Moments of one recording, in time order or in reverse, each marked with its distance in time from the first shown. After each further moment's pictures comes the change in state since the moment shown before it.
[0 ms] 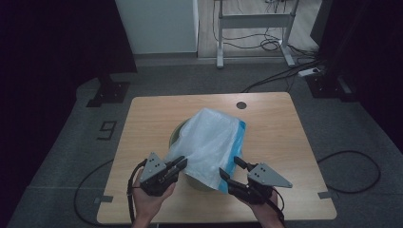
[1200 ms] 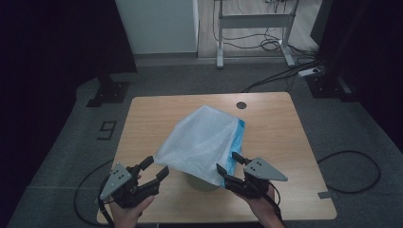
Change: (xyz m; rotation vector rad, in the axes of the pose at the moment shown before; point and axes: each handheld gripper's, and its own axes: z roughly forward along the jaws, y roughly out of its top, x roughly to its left) left arm 0.013 -0.008 -0.063 -0.171 0.068 -0.108; right arm -0.001 0.008 0.013 0.014 -0.008 -0.004
